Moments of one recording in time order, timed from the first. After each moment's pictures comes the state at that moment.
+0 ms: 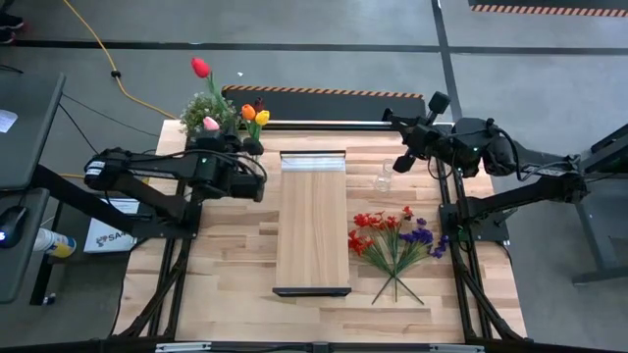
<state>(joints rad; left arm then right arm) -0.05 1.31 1.29 -1.43 -1.57 -1.71 -0.05 1.00 1.25 -0.38 0.64 -0.64</state>
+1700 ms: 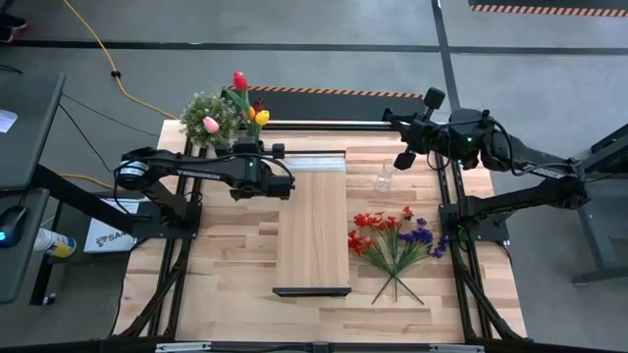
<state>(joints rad) 0.06 1.59 1.24 -1.34 -1.57 -1.67 -0.17 1.00 1.25 -0.43 0.46 -0.63</state>
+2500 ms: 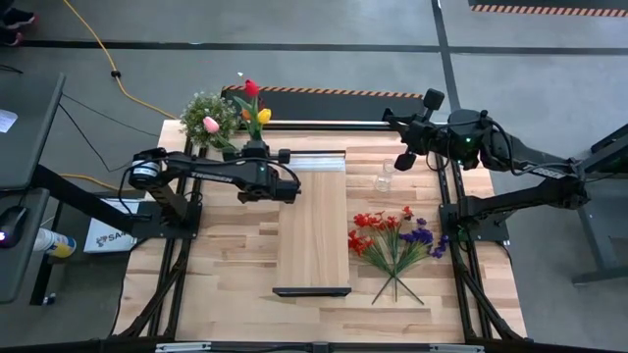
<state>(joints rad) 0.06 1.68 1.24 -1.33 -1.55 -1.70 -0.17 1.00 1.25 -0.45 0.46 -0.63</state>
